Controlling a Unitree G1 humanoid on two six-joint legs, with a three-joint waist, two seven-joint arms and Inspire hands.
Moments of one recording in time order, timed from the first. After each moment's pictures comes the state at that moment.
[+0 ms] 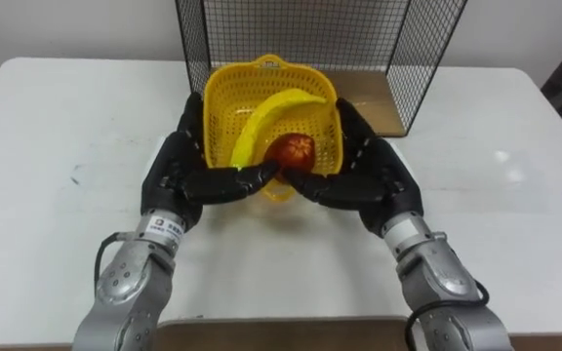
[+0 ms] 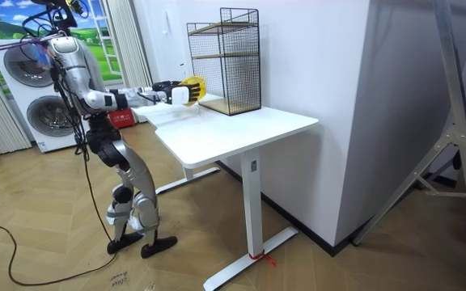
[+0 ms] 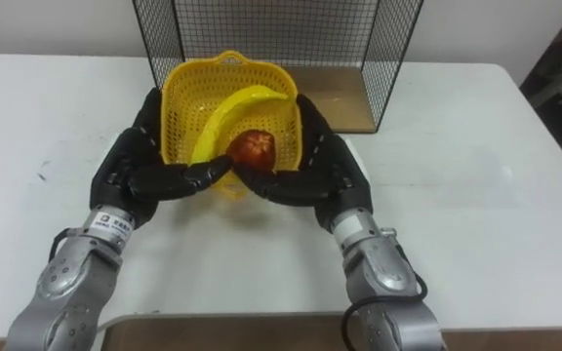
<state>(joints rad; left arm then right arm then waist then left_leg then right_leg) -0.06 0.15 -0.15 0.12 -0.48 -0.07 -0.04 -0.07 -0.19 0.23 0.14 0.51 -0.07 0.04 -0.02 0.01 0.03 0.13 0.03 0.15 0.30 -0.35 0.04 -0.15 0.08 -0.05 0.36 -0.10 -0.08</state>
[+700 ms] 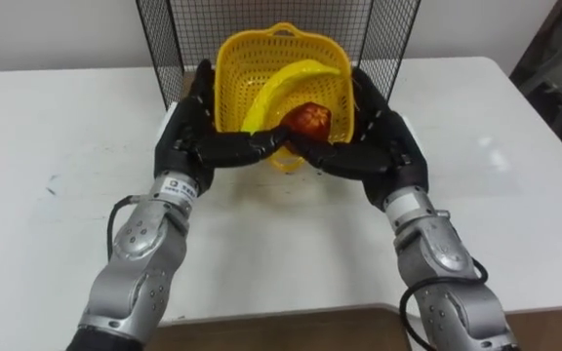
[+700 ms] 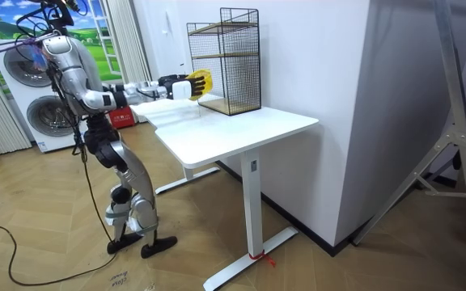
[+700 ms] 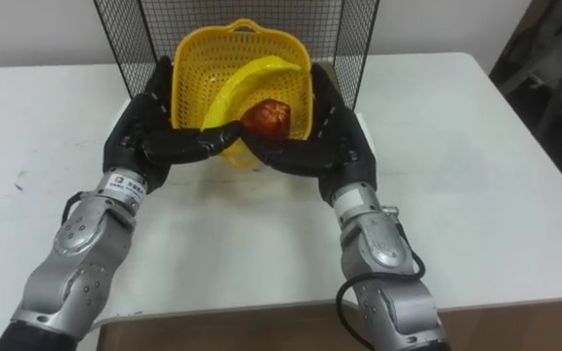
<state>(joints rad) -0.23 0.15 -0.16 0.19 -0.48 -0.01 0.02 -0.15 -0.18 0.22 0.13 0.51 -0.05 -0.06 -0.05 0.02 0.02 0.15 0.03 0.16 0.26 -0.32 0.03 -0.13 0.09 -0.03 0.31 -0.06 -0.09</state>
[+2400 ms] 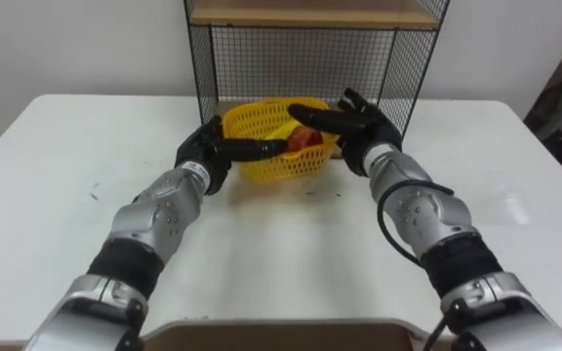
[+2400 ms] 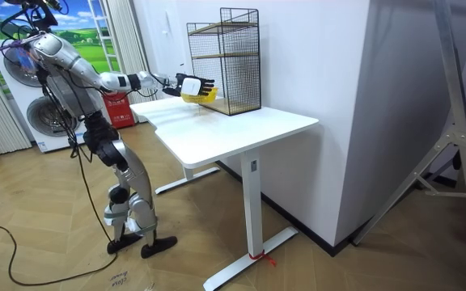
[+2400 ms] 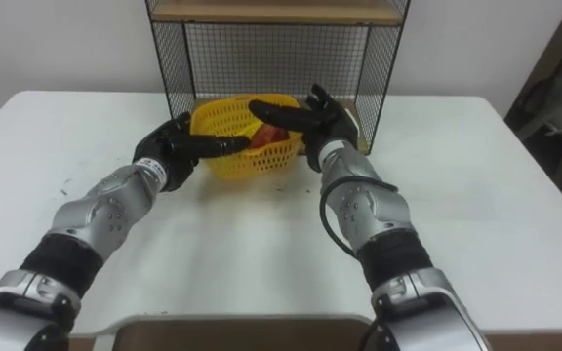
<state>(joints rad) -0.60 0.13 -0.12 0.82 -0.60 0.24 0.08 -0.60 -0.13 0.15 0.71 0.75 0.20 -0.21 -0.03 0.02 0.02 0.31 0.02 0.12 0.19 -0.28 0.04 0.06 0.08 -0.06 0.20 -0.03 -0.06</state>
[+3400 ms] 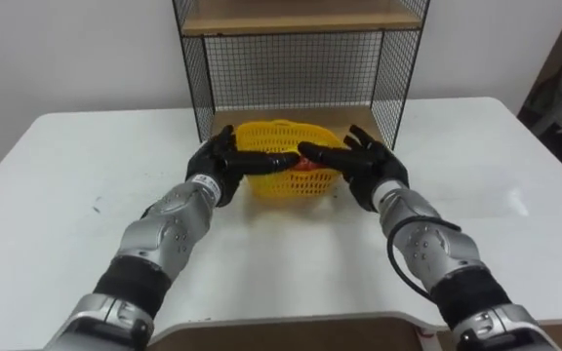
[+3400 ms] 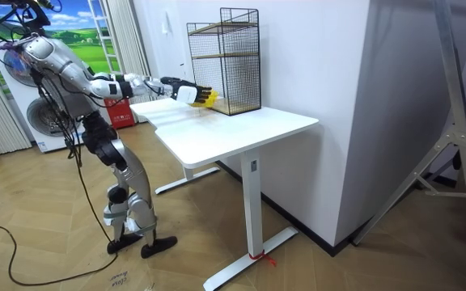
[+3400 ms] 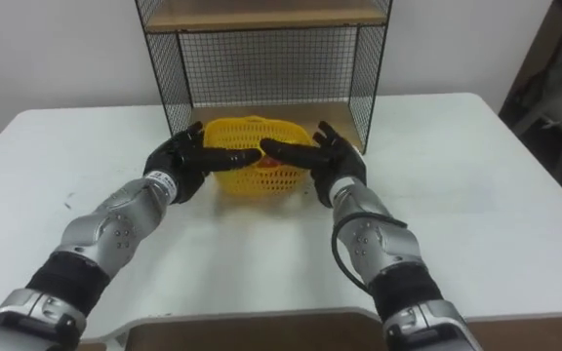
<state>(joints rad) -0.54 0.12 -0.16 0.62 -0.55 0.23 0.08 -0.48 -0.17 0.14 0.60 0.70 0.18 -0.16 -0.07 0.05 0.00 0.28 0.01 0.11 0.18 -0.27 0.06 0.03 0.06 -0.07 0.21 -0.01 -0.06</state>
